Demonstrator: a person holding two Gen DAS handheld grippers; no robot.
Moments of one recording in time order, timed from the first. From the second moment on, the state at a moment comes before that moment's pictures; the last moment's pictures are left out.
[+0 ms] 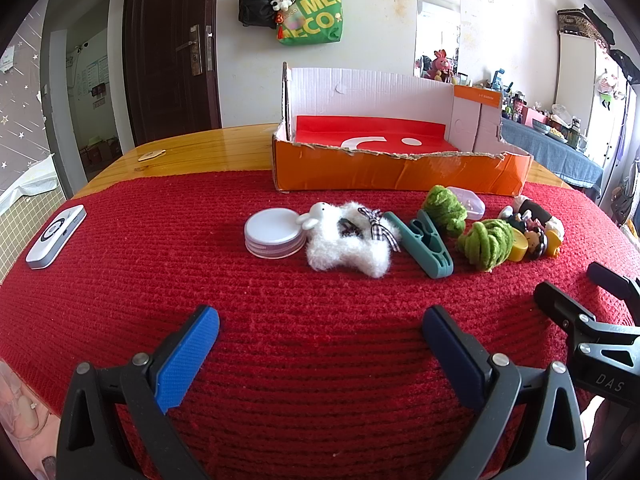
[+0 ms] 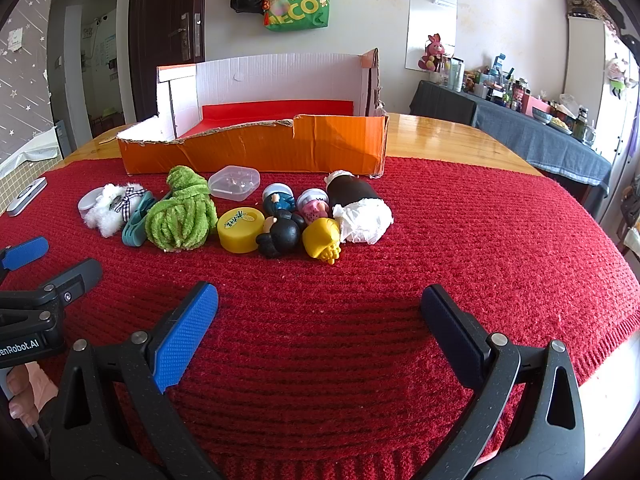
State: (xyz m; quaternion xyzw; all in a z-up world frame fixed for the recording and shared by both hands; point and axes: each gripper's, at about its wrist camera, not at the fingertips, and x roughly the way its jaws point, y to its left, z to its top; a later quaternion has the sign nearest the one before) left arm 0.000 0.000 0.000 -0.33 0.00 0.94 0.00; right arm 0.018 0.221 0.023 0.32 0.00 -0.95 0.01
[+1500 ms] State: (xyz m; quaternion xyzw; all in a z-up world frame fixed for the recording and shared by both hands) left arm -0.070 -0.068 0.035 -0.42 -0.01 0.90 0.09; right arm -0.058 0.285 0.065 0.39 -0.03 -0.92 0.01
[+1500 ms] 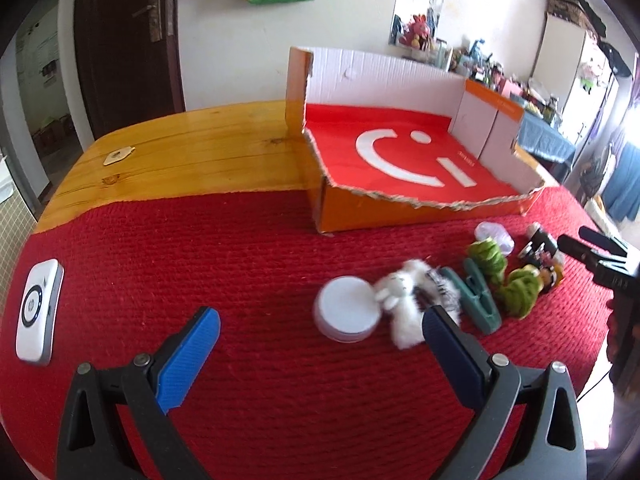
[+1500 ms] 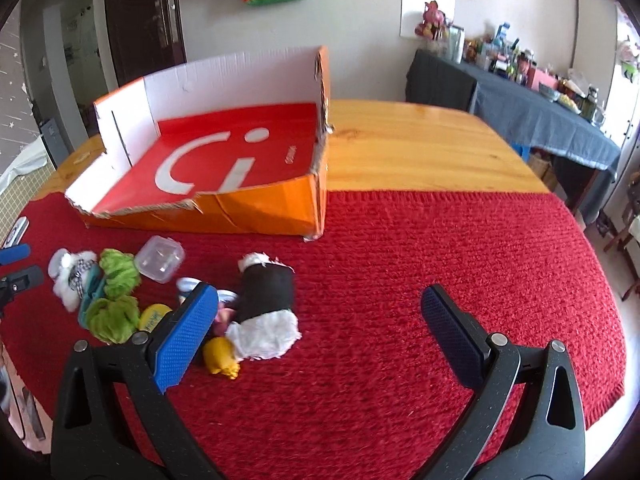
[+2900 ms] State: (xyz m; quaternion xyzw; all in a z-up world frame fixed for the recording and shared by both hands) left arm -0.075 -0.048 0.035 -0.40 0.05 0.90 0.16; right arm -0.062 0.277 0.062 0.42 -0.01 -0.91 0.08
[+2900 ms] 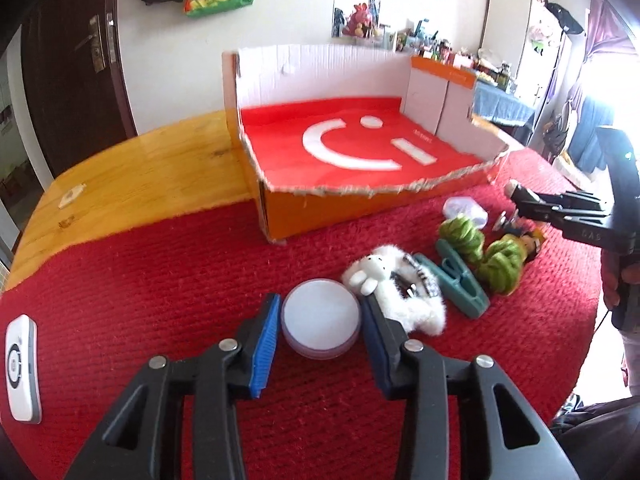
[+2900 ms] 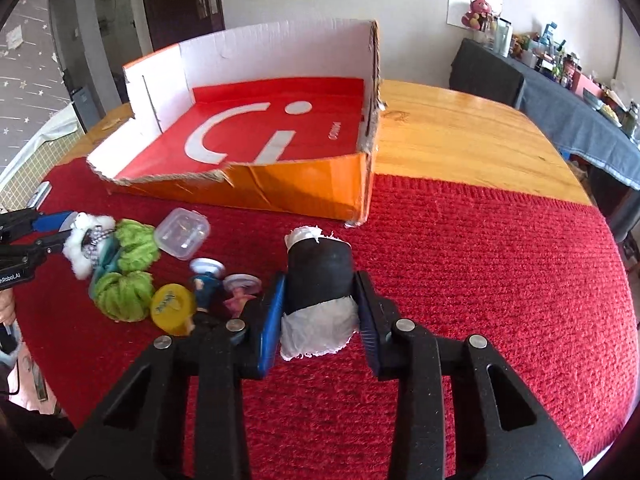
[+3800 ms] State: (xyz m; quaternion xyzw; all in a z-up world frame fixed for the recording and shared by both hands) left arm -0.110 -0.031 0.092 -0.34 0.05 0.92 0.17; right arm -0.100 0.271 0.127 0.36 -0.01 -0.93 0.12
